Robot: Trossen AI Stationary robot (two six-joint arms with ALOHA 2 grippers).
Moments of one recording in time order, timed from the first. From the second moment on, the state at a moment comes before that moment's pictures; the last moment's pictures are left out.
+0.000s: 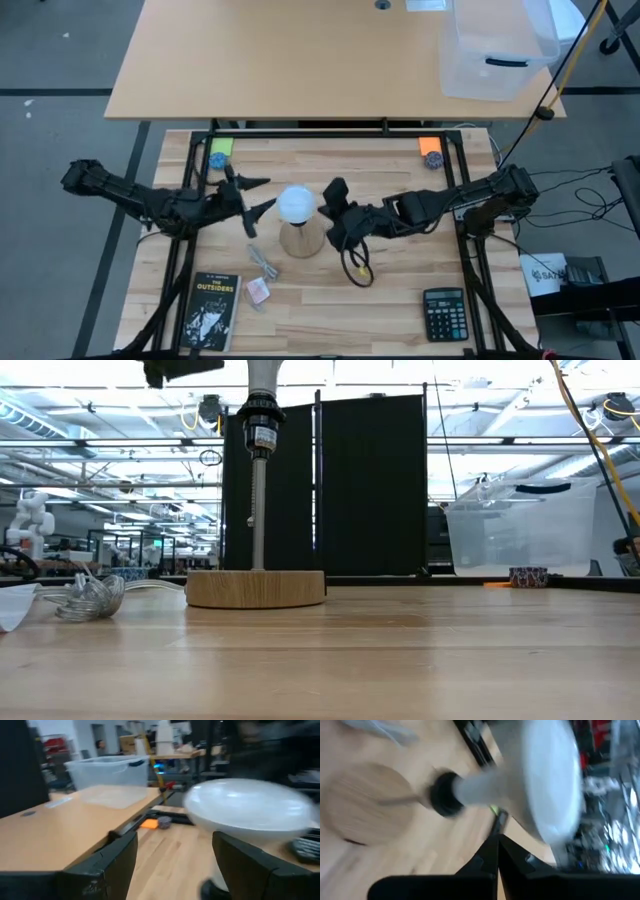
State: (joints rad) left arm -0.32 0.84 0.61 0.21 -0.67 0.04; right arm 0.25 1.64 1.55 -0.51 0.60 -0.88
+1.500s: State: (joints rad) left arm -0.29 0.90 0.61 0.26 -0.75 0.03; right arm 0.23 1.64 1.55 -0.42 0.65 -0.98
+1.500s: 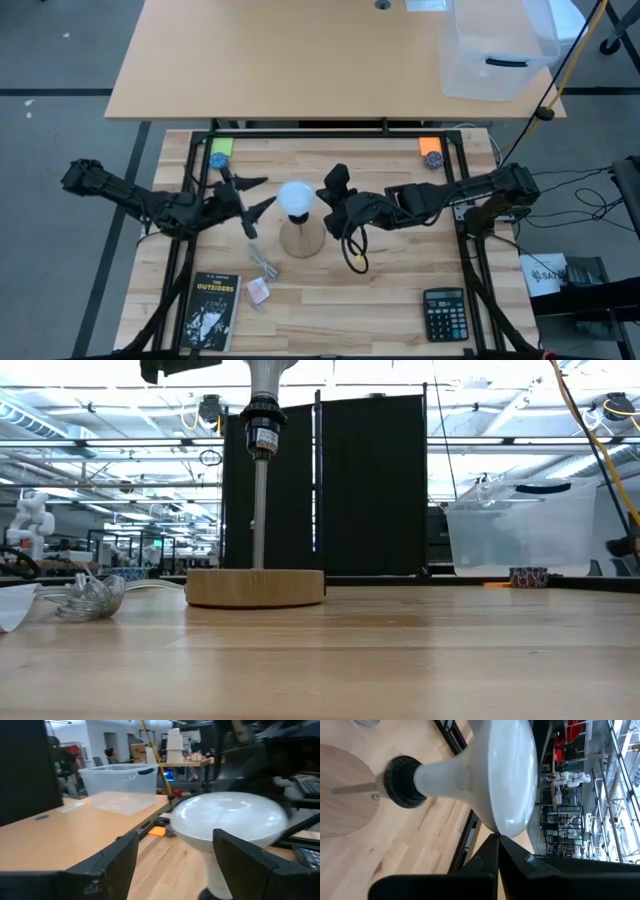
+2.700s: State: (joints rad) left arm -0.44 0.77 0.61 0.08 -0.71 0.04; right arm 0.20 1.64 1.43 -0.42 0.28 -0.56
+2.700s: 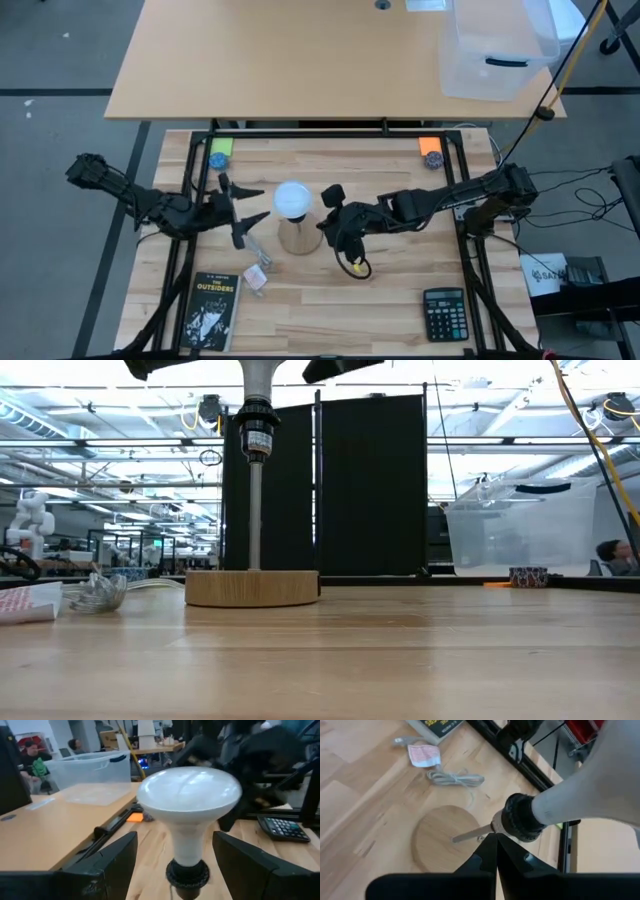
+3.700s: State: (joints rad) left arm -0.40 0.84 0.61 0.24 -0.70 0.08; right arm 0.09 1.64 1.40 -0.18 0.51 -0.89
